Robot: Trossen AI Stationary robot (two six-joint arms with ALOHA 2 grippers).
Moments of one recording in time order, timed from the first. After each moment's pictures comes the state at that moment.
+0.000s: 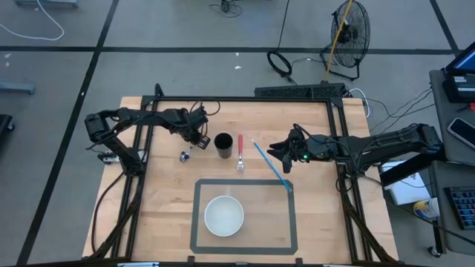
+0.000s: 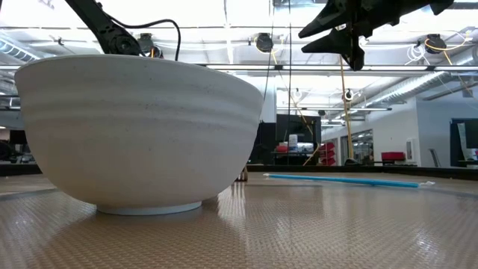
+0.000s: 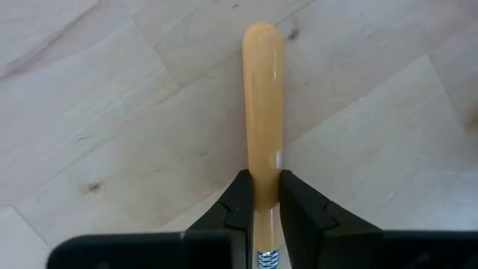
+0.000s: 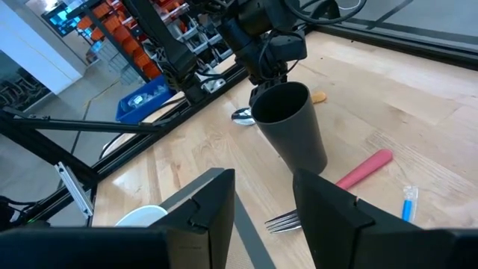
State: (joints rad) left arm 0.52 1.62 0.80 -0.61 0.01 -0.48; right arm 0.09 1.02 0.68 0.00 0.28 0.64
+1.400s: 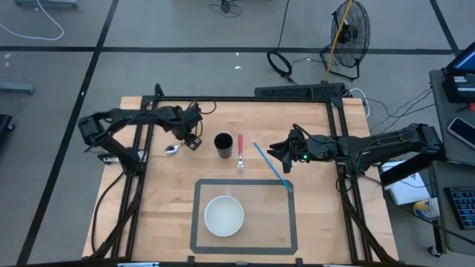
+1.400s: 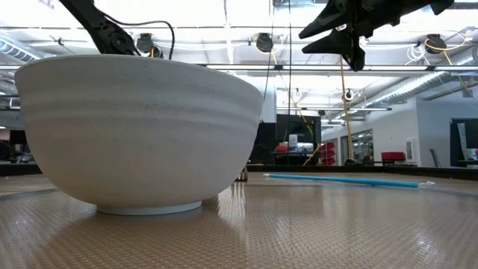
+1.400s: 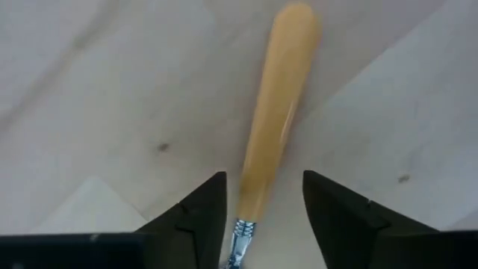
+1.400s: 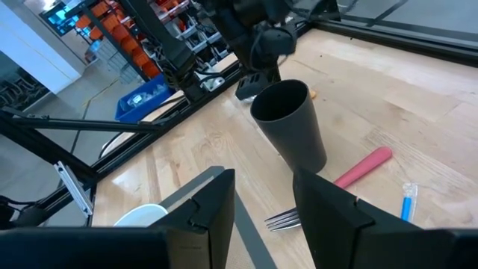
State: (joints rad) left arm 0.58 1.54 0.79 -0.71 -0.01 -0.27; right arm 0.09 1.02 0.68 0.00 0.28 0.65
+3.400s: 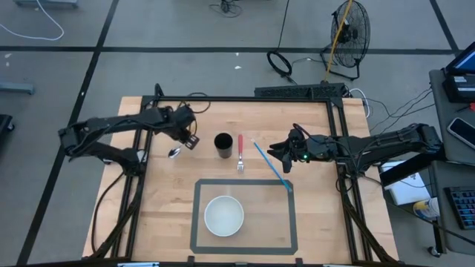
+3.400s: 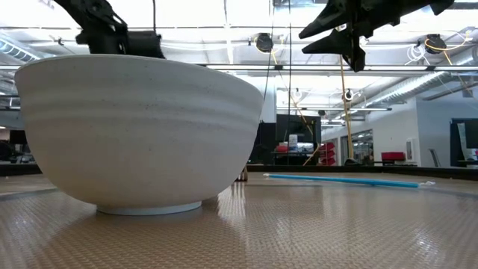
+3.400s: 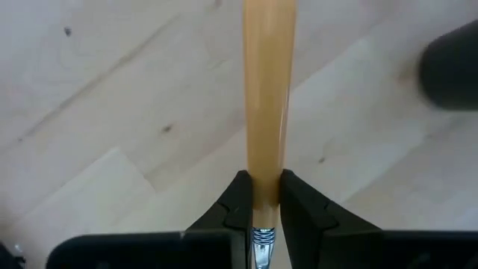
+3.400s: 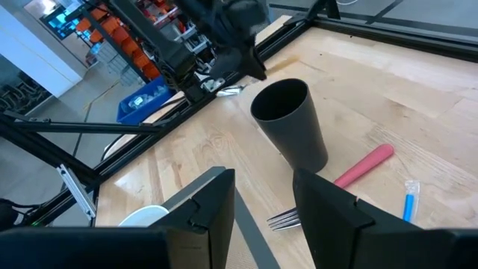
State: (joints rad) left arm 0.49 1.25 0.79 -0.77 -0.05 -0.43; right arm 0.09 1.02 0.68 0.00 0.28 0.67
